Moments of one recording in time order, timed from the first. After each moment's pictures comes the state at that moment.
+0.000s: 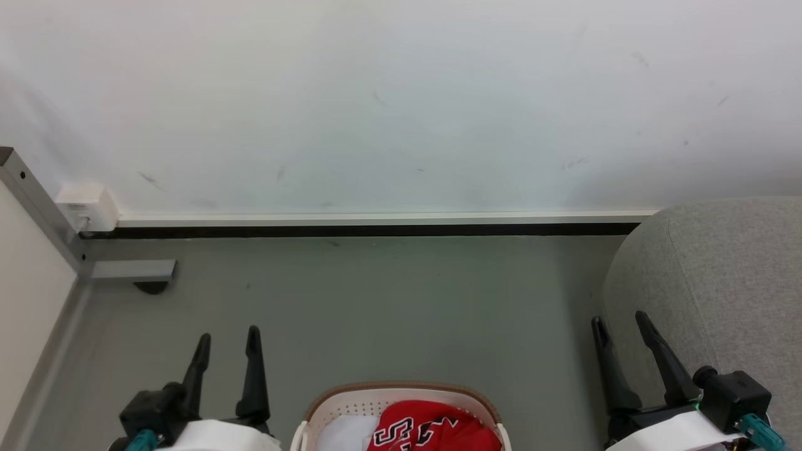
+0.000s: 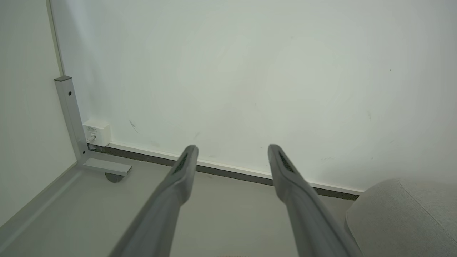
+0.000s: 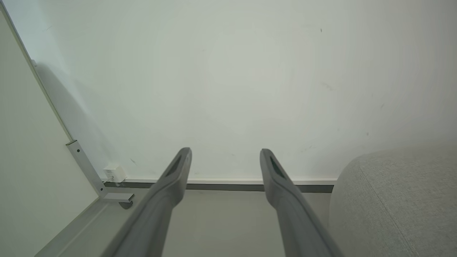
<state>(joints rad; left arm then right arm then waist) -0.06 0.04 -0.06 0.15 -0.25 0.05 -0.21 -0.12 -0.08 0.18 0.22 0.39 0.13 -0.21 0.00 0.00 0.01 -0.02</state>
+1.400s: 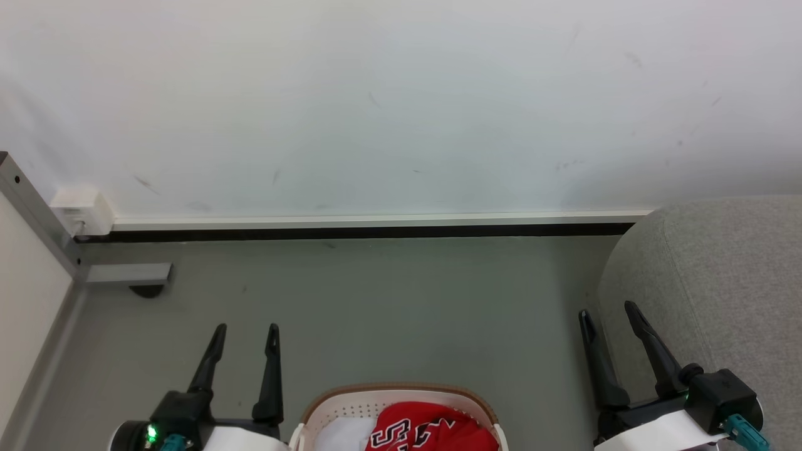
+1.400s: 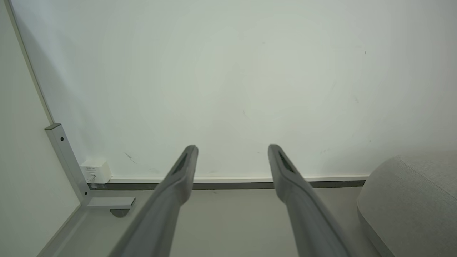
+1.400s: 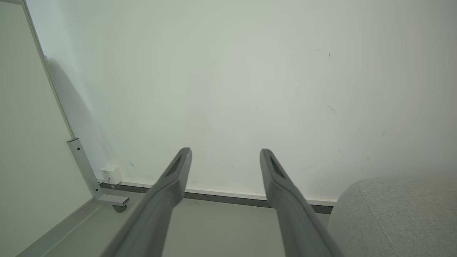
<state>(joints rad) -0.06 0.05 -0.08 0.14 -0.07 0.06 -0.26 -0.14 -0.06 0.20 0.23 0.30 0.13 -0.26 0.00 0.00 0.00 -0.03</state>
